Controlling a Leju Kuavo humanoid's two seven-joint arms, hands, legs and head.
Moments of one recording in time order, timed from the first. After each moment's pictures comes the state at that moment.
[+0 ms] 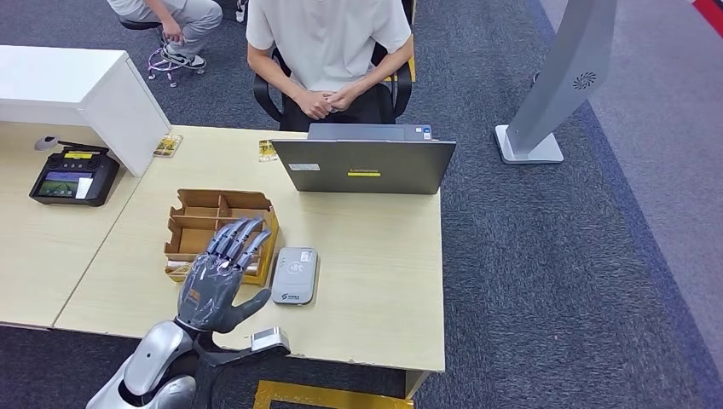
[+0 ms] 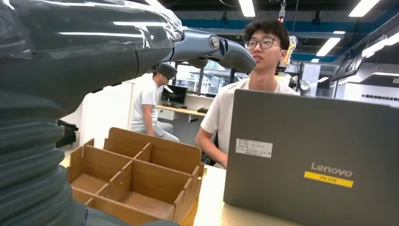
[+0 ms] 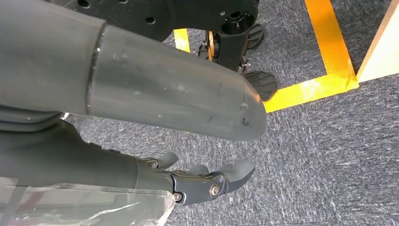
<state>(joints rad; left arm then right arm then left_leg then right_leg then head) -0.05 0.34 -0.48 -1.56 -1.11 0.38 -0.04 -0.07 0.06 -0.92 -0.21 0.56 0.04 -0.14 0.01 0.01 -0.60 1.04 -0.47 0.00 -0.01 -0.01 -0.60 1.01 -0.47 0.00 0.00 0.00</state>
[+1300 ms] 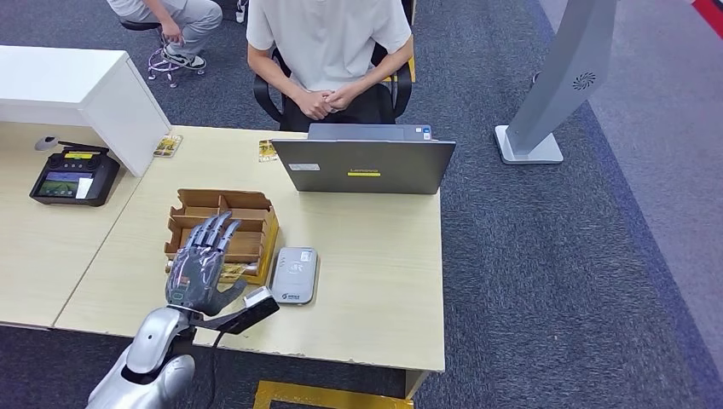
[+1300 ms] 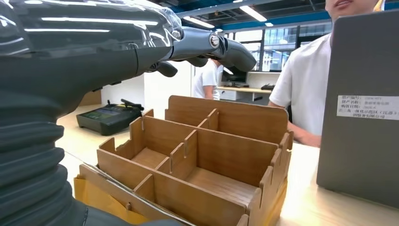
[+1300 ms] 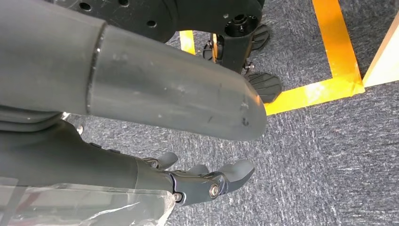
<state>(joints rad) -0.11 0.27 -0.35 -1.33 -1.16 0.34 0.06 -0.09 0.06 -0.92 -0.21 0.62 0.05 -0.12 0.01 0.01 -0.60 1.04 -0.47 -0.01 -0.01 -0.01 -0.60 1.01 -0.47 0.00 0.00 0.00</state>
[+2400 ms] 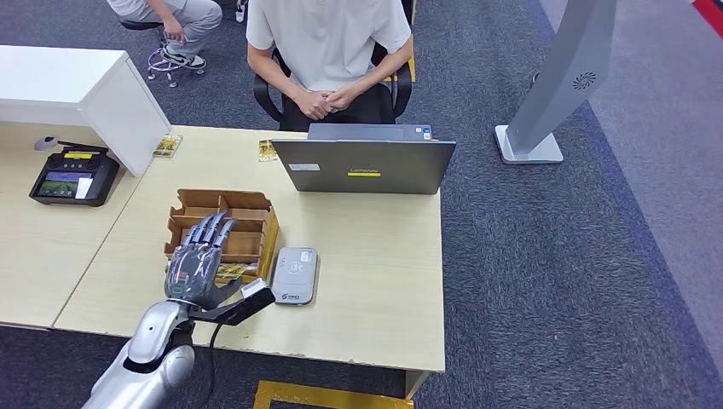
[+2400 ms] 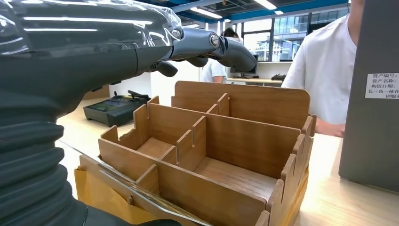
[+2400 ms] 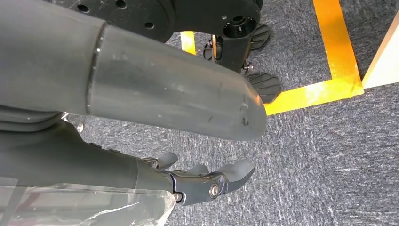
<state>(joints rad) -0.15 0.25 -0.32 -1.24 -1.14 0.35 0.05 -0.10 0.06 -0.92 -0.21 0.63 0.05 -0.11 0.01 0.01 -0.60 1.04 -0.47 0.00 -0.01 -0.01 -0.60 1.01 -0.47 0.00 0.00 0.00</state>
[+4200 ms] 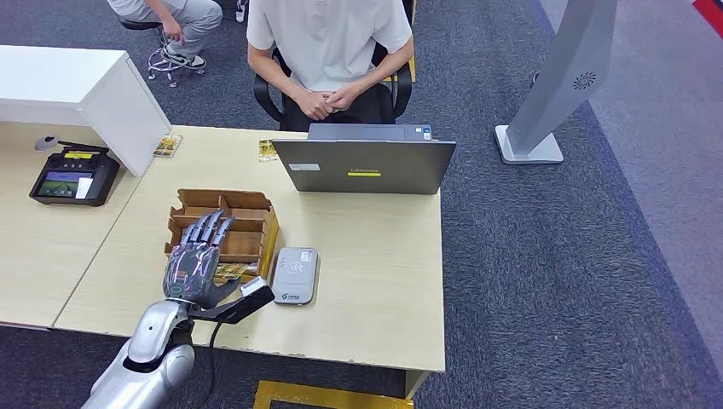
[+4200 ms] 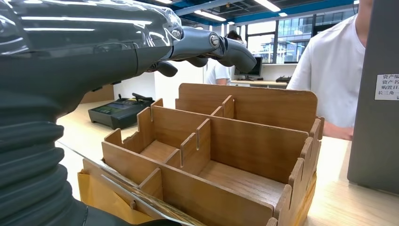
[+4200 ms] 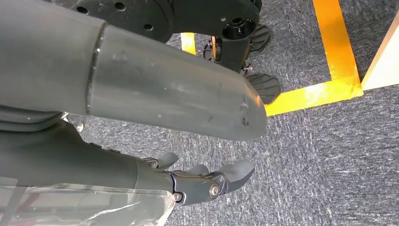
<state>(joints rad) -0.15 0.25 -0.32 -1.23 -1.16 0.35 0.07 -0.10 0.06 -0.92 -0.21 0.64 0.05 -0.10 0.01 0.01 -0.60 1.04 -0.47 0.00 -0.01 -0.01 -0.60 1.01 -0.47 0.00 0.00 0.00</state>
